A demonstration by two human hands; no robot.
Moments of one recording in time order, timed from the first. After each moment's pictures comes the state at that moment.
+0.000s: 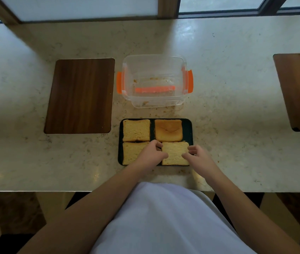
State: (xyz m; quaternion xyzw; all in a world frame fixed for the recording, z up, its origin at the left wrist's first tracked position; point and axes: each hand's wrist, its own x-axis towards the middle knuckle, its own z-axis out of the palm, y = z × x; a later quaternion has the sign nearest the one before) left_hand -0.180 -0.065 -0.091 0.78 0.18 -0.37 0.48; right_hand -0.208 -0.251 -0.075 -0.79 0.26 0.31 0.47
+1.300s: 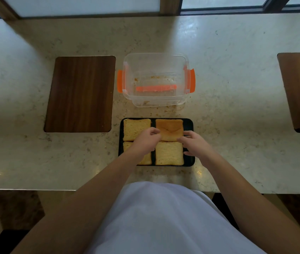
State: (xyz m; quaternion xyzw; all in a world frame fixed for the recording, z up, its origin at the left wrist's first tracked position) left_hand -0.136 -0.051 -0.083 0.76 0.21 -0.36 0.51; right_hand -0.152 -0.238 -0.072 -0.74 0.27 0.34 0.52
